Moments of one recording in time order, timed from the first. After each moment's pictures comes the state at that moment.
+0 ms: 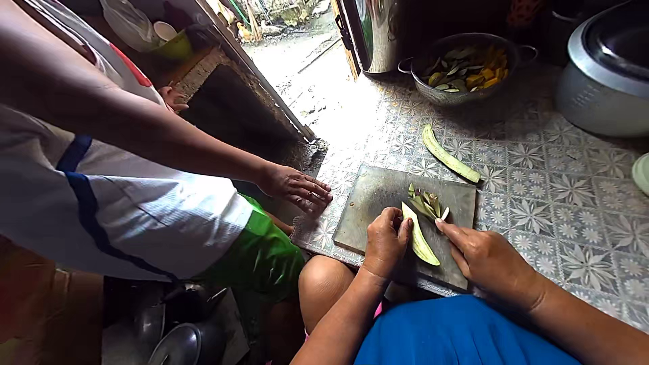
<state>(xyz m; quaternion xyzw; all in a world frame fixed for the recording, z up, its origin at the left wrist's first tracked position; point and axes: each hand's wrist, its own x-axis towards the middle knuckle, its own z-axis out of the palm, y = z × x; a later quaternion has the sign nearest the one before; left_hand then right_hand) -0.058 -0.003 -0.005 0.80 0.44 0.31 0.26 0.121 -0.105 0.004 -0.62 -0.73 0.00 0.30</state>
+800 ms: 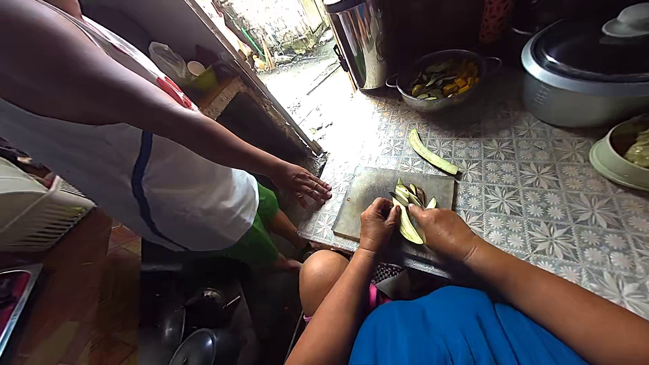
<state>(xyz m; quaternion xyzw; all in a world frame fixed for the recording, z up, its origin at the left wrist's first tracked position) -0.056 -0.002 -0.014 0.79 0.43 0.33 0.29 0.105 -0.091 0.042 -0.68 -0.69 0.24 0.09</state>
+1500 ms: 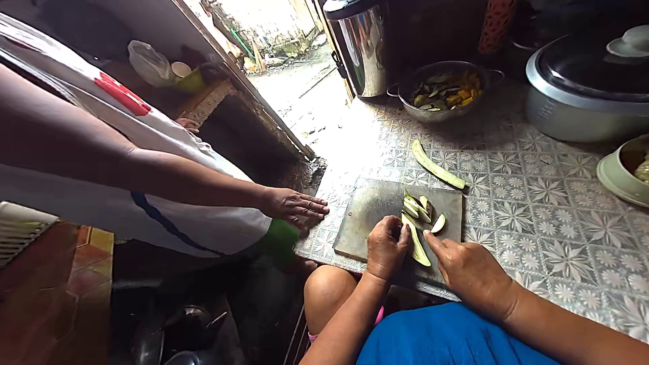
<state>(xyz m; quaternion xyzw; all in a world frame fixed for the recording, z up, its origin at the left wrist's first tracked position) -0.052 -0.004 -0.022 0.80 0.41 0.36 0.23 0.095 -0.118 0.012 -0.66 -0.71 -0.05 0.24</state>
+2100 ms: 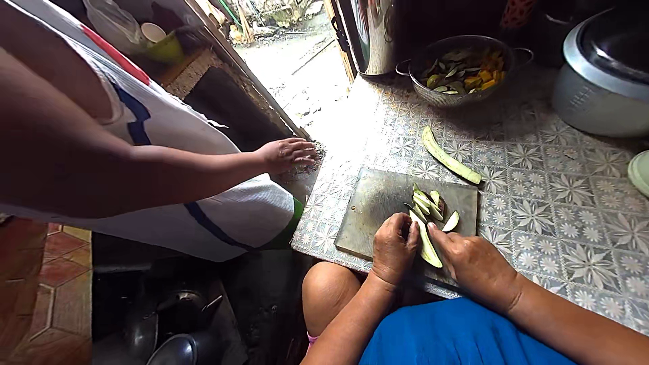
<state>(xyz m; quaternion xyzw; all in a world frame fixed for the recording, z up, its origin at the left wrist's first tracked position) -0.053 -0.005 -0.023 0.80 0.41 0.37 0.22 0.095 -0.098 -0.008 -0.64 -0.72 -0.03 0.24</state>
